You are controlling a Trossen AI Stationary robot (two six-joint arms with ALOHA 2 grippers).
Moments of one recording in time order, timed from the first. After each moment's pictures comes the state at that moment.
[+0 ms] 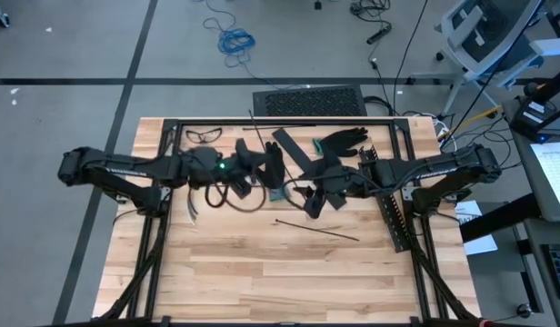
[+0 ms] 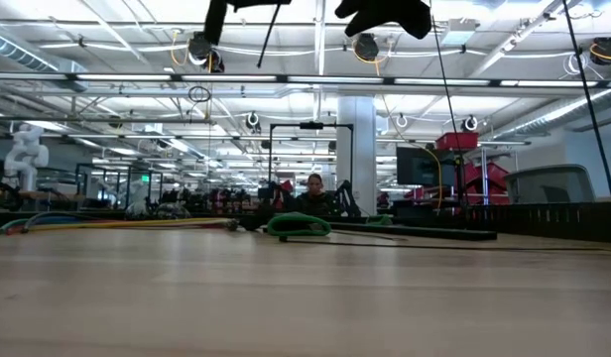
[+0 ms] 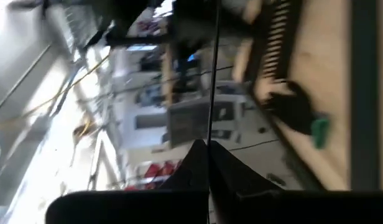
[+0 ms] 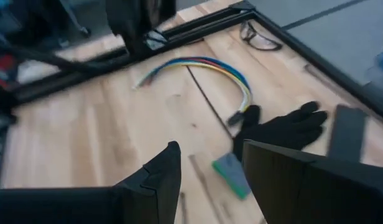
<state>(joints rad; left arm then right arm) -0.05 1.19 0.97 0.05 -0.38 1.54 0.14 1.41 1.27 -0.47 0.37 0.46</state>
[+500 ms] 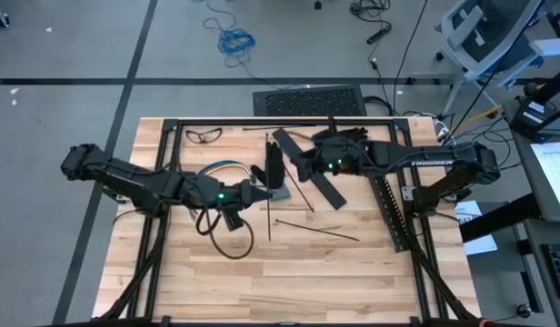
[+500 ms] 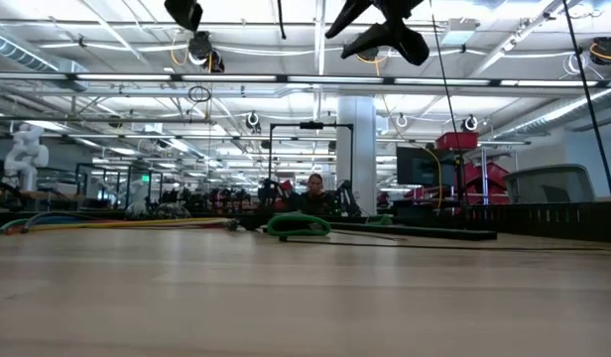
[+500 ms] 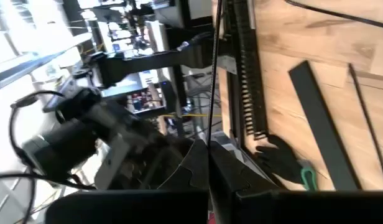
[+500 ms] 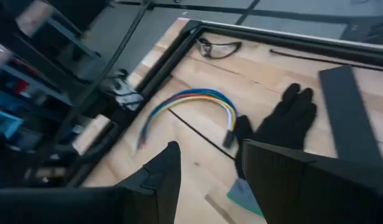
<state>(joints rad) -0.26 1.20 0.97 -0.02 -0.35 1.66 -0.06 1.41 1.27 -0.40 0.29 0.84</state>
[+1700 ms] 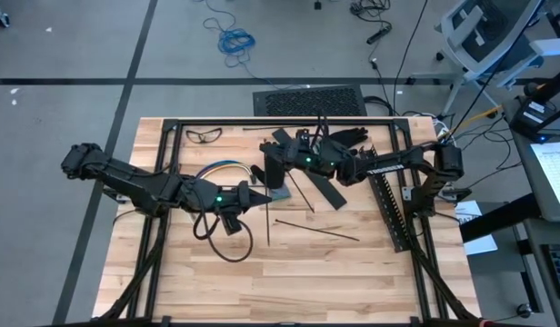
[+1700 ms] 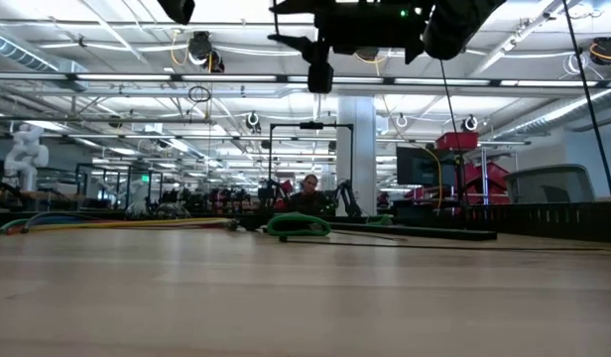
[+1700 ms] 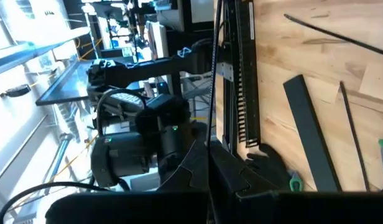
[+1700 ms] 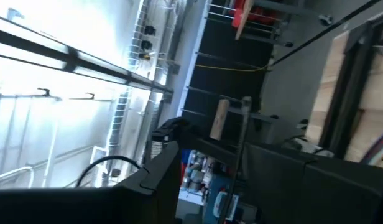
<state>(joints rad) -0.30 1.20 0.97 -0.04 -0.38 1.58 -0.13 1.72 1.03 0.88 0.13 1.34</state>
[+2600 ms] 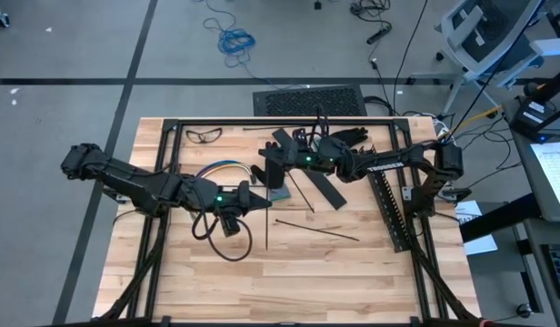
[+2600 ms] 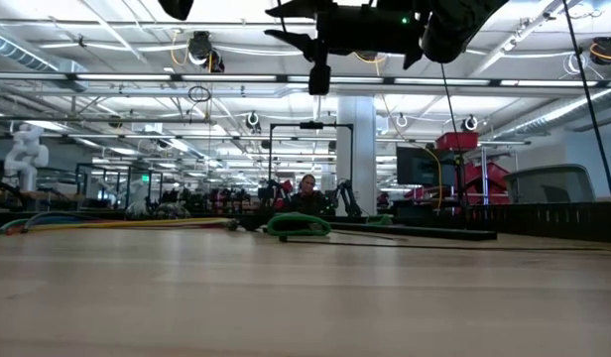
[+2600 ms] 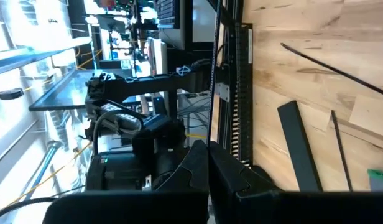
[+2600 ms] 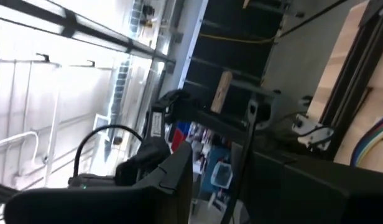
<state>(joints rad) -0.28 1.20 0.97 -0.04 -0.28 1.50 -0.17 1.72 1.03 0.86 -0.05 1.32</state>
